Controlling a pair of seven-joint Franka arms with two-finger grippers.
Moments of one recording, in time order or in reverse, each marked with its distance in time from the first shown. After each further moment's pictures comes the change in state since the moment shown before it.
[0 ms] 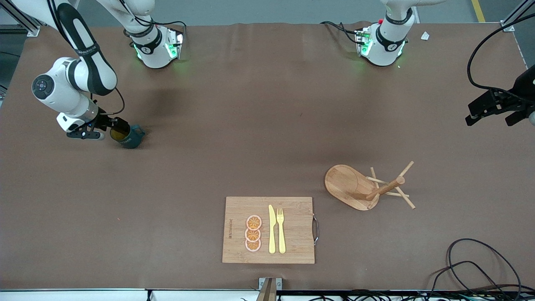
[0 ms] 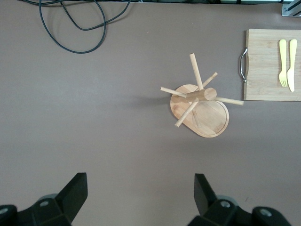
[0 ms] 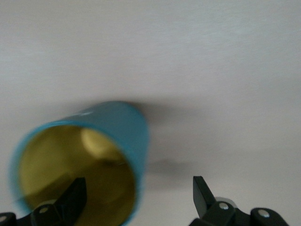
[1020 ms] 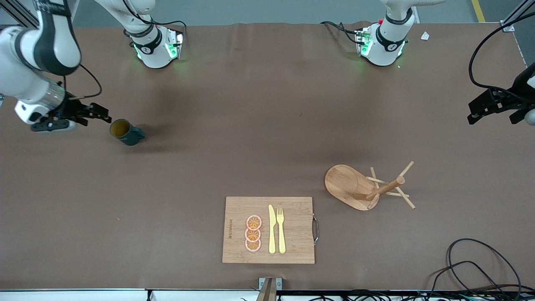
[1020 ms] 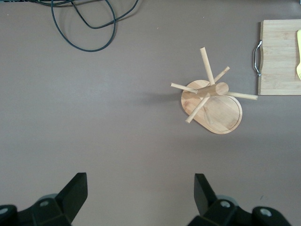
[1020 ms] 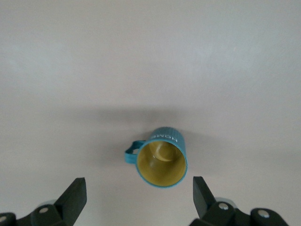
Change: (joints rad) left arm -0.010 0.000 -0.007 0.002 0.062 -0.021 0.001; right arm 0.031 -0.232 -0.005 0.313 0.110 -0.505 -0.118
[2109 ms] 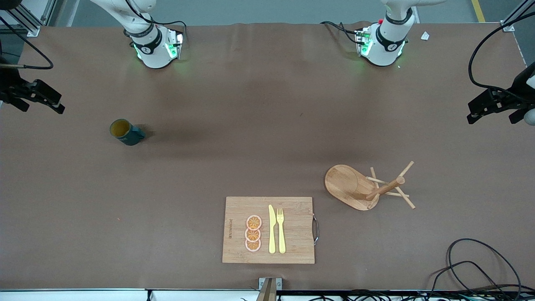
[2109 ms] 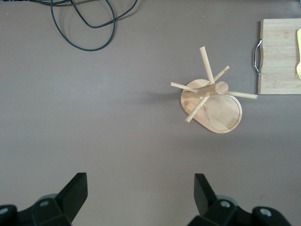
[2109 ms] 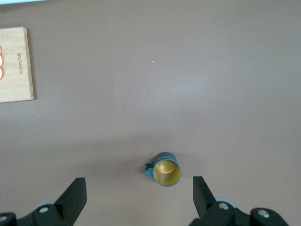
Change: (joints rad) left arm -0.001 0.000 -0.001 0.000 0.000 -0.002 0.000; right arm 0.113 0.041 0.011 0.558 -0.151 -0.353 0.348
